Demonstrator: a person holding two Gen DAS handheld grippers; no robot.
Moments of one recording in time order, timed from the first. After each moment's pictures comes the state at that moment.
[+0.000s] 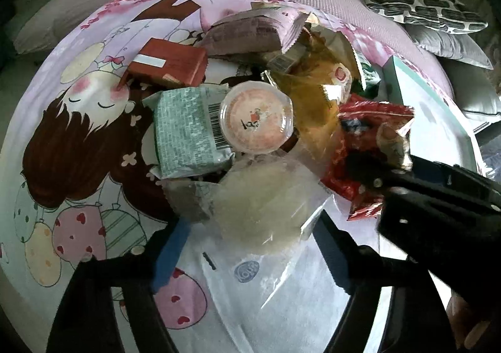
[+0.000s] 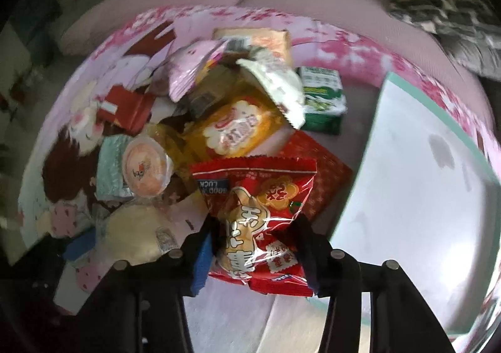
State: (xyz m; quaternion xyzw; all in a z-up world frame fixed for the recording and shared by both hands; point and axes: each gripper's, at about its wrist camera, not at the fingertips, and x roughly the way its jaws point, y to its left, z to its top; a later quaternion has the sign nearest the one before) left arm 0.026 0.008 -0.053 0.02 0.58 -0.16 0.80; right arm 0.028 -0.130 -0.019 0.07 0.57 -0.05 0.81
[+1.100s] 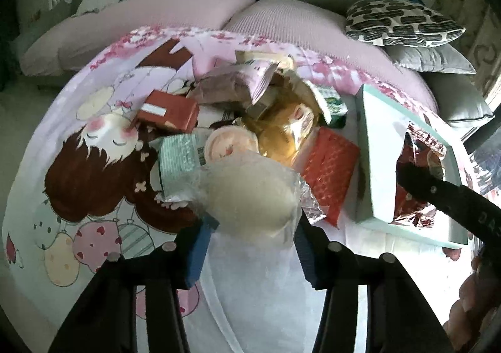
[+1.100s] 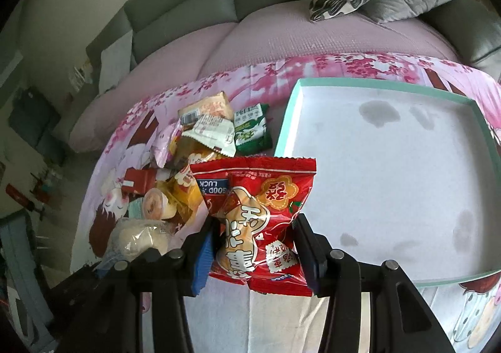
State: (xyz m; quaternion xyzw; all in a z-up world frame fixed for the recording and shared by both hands) left arm 0.003 -0.009 0.003 0.03 0.51 -0.17 0.84; right arm -0.047 -0.197 0.024 0.23 0.45 -0.09 0.86
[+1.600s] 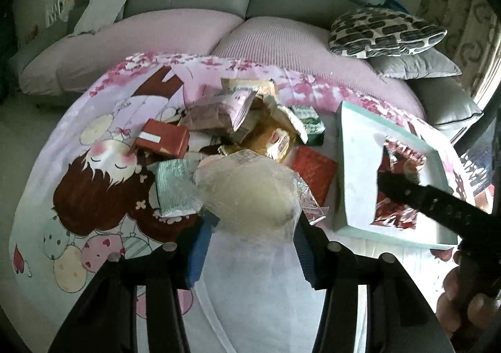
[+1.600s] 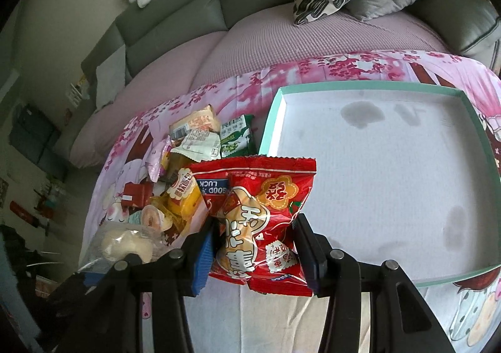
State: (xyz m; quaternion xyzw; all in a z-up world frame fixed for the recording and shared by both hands) left arm -0.011 -0.013 0.030 0.03 0.47 -0.19 0.86; right arm -0.055 -0.214 0.026 0.26 0.44 -0.10 0.85
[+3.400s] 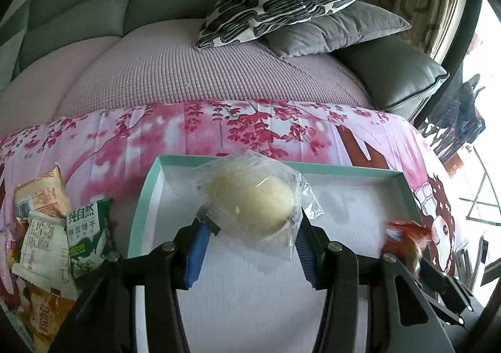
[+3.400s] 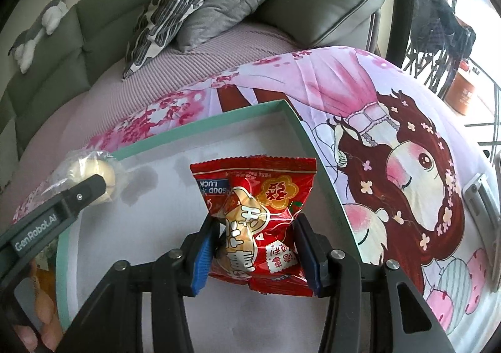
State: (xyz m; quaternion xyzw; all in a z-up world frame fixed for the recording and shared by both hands) left arm 0.064 -0.277 -0.005 0.09 0.45 -0.35 0.82; right arm -0.096 -0.383 -0.010 0.25 0.40 -0.37 0.80
